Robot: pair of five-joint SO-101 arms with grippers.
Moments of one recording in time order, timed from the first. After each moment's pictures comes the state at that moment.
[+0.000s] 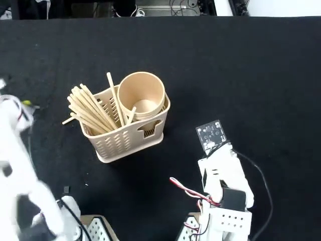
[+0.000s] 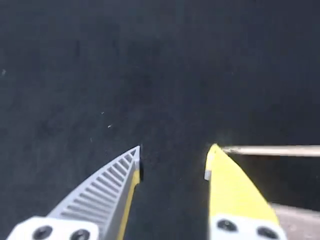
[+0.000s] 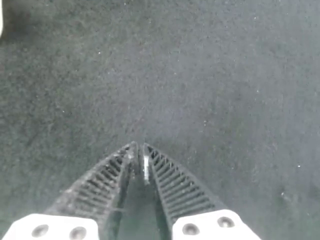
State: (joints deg) left arm -36.9 -27.5 25.4 67.9 -0.8; right arm 9.1 -103.2 96.7 65.6 29.1
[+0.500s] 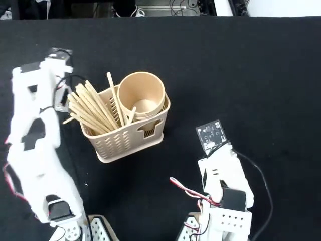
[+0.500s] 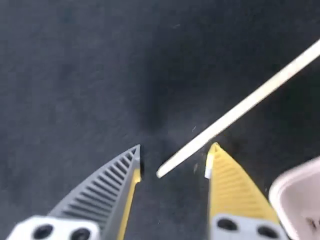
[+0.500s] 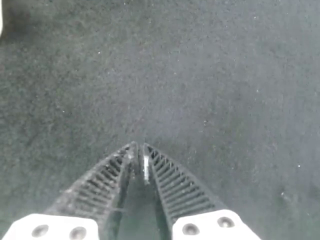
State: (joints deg) left arm -20.4 33.5 -16.0 78.8 -27.0; right arm 9.1 -103.2 96.7 65.6 29.1
